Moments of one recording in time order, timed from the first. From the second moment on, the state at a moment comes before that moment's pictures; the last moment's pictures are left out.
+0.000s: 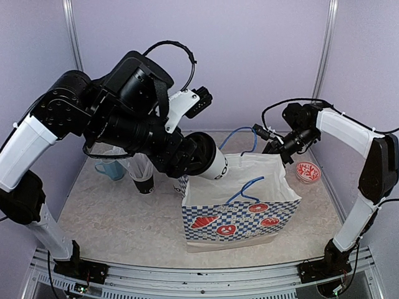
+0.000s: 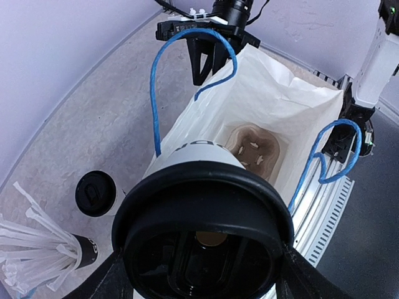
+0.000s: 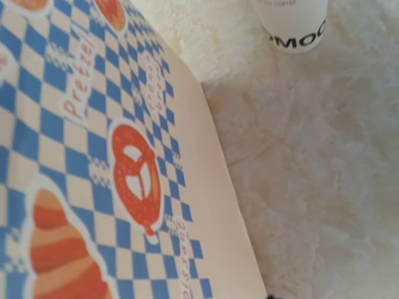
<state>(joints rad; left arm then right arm) -1.33 1.68 2.20 -1.28 -0.32 -0.23 0.30 1.70 1.54 -1.21 -0.85 -0.88</state>
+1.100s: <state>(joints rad) -1.10 1.31 1.63 -1.36 -0.34 -0.66 0.30 1.62 1.61 -1.21 -0.89 -0.84</state>
